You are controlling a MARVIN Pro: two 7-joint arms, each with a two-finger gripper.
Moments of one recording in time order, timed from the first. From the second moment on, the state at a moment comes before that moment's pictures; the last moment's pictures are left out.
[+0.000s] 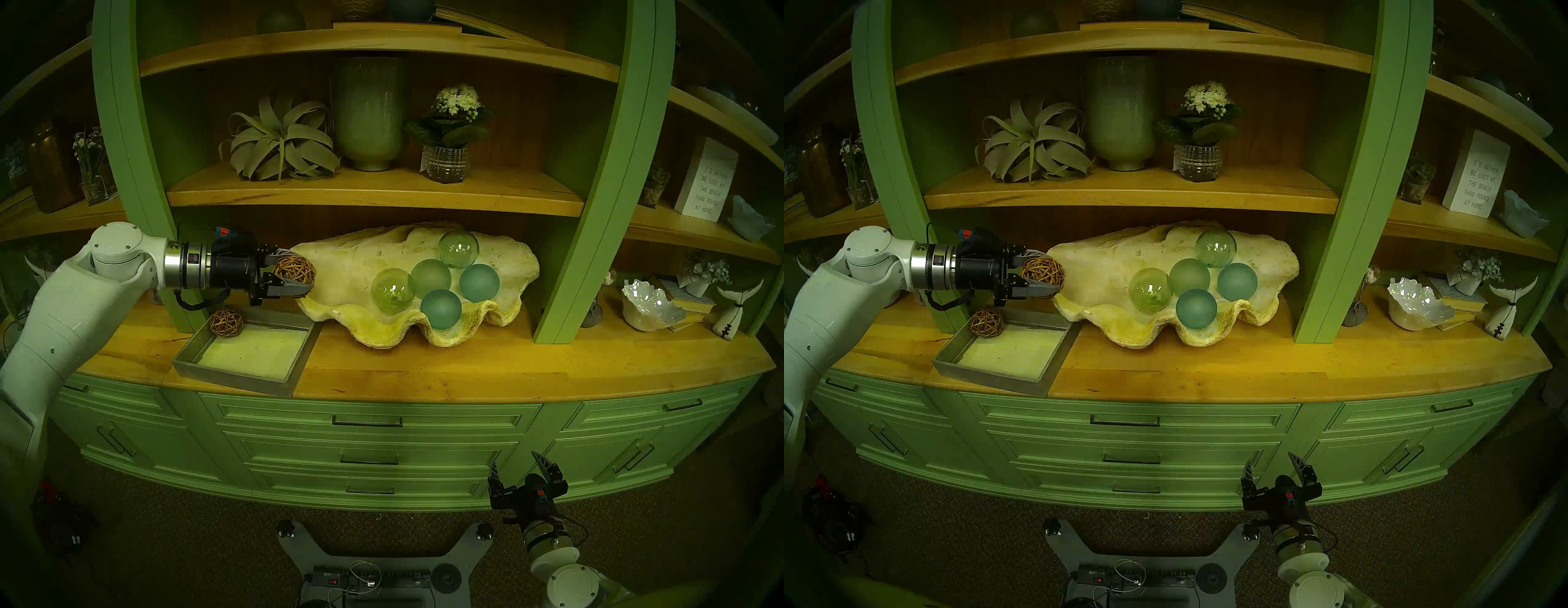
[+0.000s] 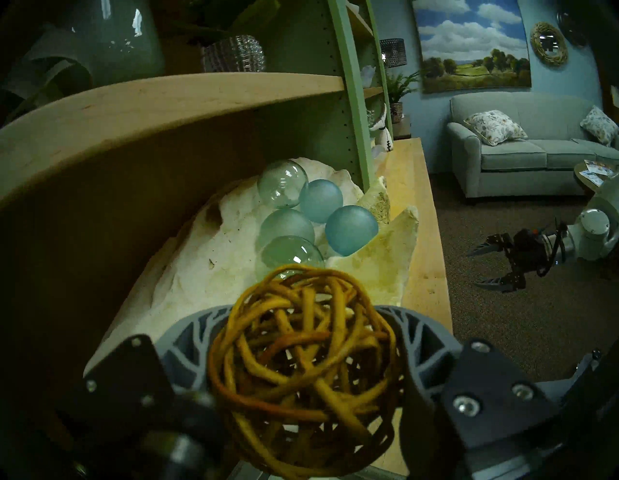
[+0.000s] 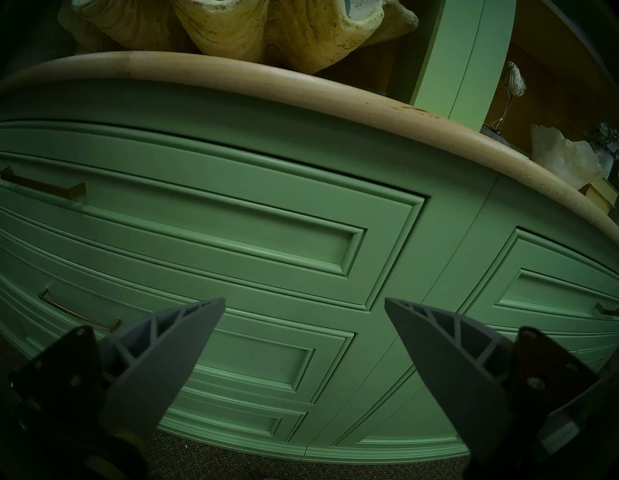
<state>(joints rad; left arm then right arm) 0.90 -0.61 -1.07 -1.36 -0.65 0.07 -1.08 -2.26 -1.11 1.31 -1.69 0.11 -0.28 -0.40</state>
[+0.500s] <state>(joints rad) 0.96 -0.70 -1.13 -1.44 -0.58 0.29 -0.79 -2.26 -1.11 1.31 -1.70 0.11 -0.28 -0.40</state>
